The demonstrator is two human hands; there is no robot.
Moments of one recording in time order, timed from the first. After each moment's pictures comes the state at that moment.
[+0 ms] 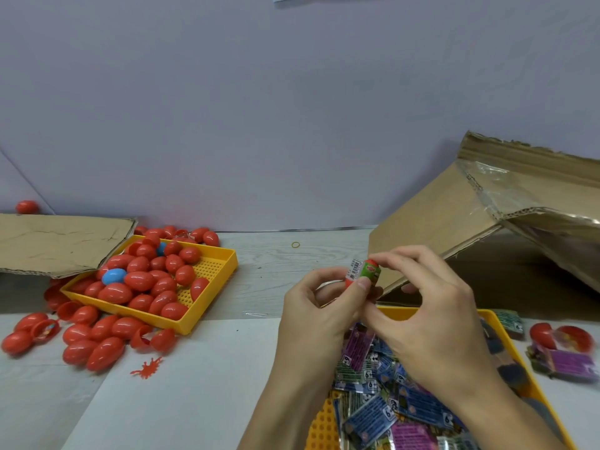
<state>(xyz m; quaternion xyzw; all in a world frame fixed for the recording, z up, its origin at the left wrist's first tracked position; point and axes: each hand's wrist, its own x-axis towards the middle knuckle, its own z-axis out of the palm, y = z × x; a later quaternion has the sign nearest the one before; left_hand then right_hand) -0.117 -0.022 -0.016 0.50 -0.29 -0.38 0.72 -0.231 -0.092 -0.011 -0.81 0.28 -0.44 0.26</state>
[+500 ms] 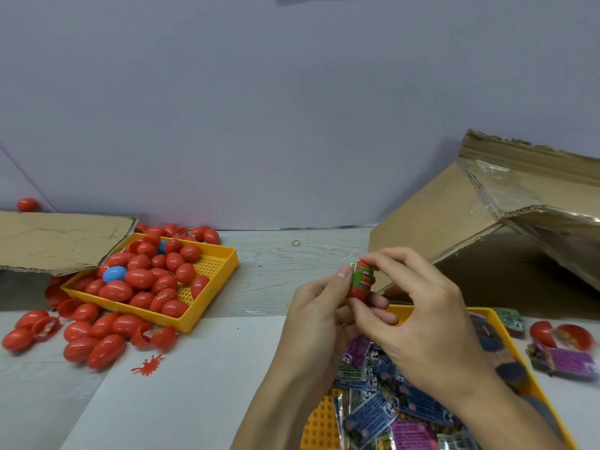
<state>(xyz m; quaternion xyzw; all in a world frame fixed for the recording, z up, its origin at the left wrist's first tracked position) -0.117 -0.021 -0.010 0.46 -0.29 -0.47 0.70 -0.229 -0.090 -0.013 -0.83 0.23 -0.42 0.27</state>
